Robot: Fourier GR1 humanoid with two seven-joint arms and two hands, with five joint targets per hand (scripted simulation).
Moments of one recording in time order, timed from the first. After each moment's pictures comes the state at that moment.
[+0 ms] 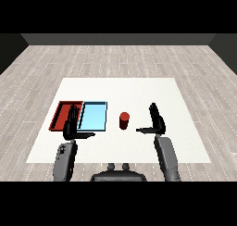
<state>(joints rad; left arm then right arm) -0.05 0.04 0.07 -1.57 0.07 -0.06 -0.41 -0.17 -0.03 -0.05 -1.38 -0.07 0.07 -0.30</state>
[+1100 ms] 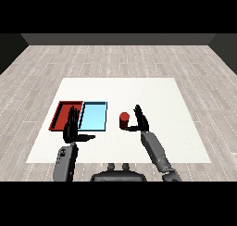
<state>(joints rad) 0.00 0.02 0.04 -1.63 0.08 -0.05 -0.40 -0.38 0.00 0.13 -0.94 -0.25 -0.04 -0.47</state>
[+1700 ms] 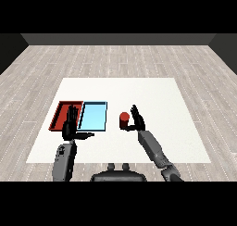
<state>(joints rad) -0.04 0.04 0.07 -1.59 0.10 -0.06 -0.40 -0.47 0.00 0.21 -0.77 -0.37 -0.07 -0.54</state>
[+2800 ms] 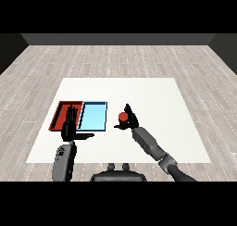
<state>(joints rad) -0.02 0.04 0.06 -1.62 0.09 -0.05 -0.41 -0.66 0.00 0.47 -0.55 -0.70 -0.11 -0.64</state>
